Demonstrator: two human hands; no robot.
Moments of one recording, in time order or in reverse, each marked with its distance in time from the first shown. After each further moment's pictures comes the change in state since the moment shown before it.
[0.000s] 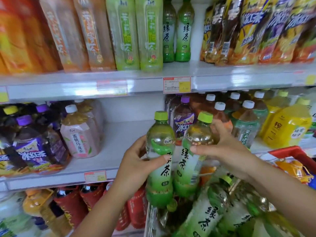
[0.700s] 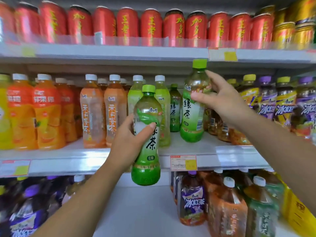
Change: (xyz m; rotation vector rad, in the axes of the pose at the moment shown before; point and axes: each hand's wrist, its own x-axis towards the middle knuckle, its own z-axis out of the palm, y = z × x) left_hand 0.132 0.158 -0.041 0.083 0.222 0.445; right_hand 0.117 -0.220 -0.047 -0.047 0.170 -0.718
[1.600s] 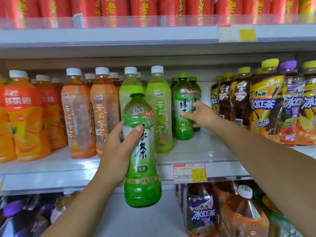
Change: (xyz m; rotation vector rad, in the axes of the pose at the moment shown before) left_hand 0.016 -0.038 0.000 -0.227 0.003 -0.050; right_hand 0.072 0.131 0.037 -0.215 -0.045 0.449
